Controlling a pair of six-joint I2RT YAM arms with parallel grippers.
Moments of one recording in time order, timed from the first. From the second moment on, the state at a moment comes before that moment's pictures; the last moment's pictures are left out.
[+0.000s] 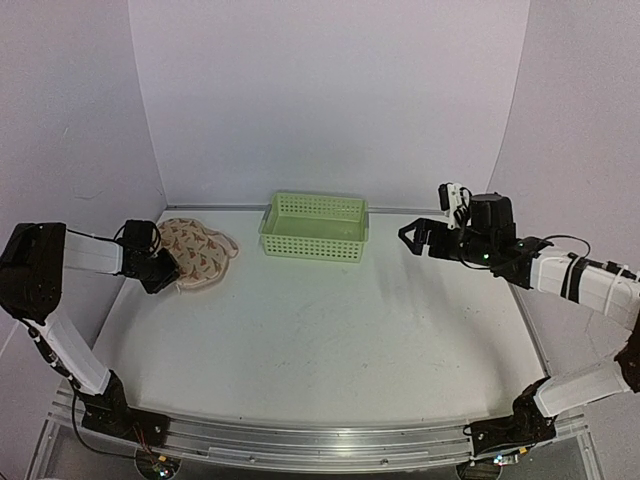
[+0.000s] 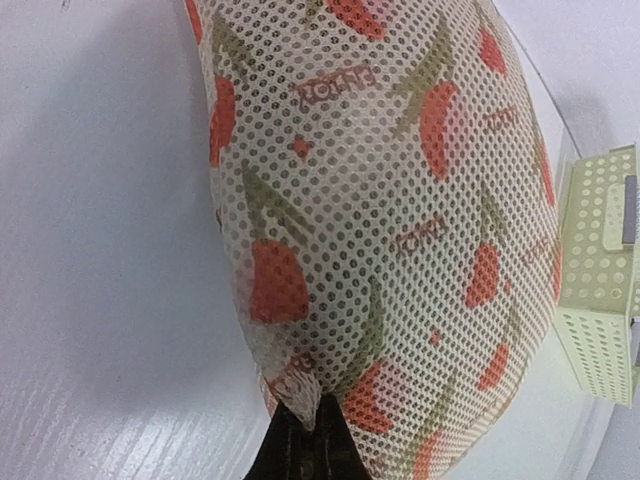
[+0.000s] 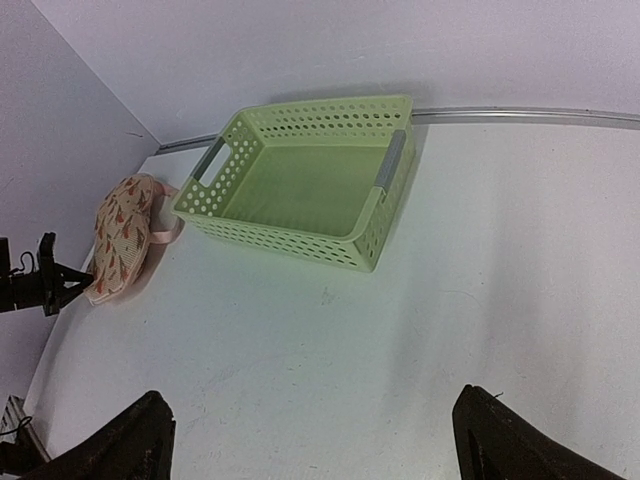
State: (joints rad) left arm -0.04 1.62 0.81 -0.06 0.12 -0.73; right arm 0.47 1.26 0.84 -0.02 -0.13 0.41
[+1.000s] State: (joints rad) left arm -0.64 1.16 0.53 -0.06 -0.08 -1.21; right arm 0.70 1.26 0.66 0.03 -0.16 0.65
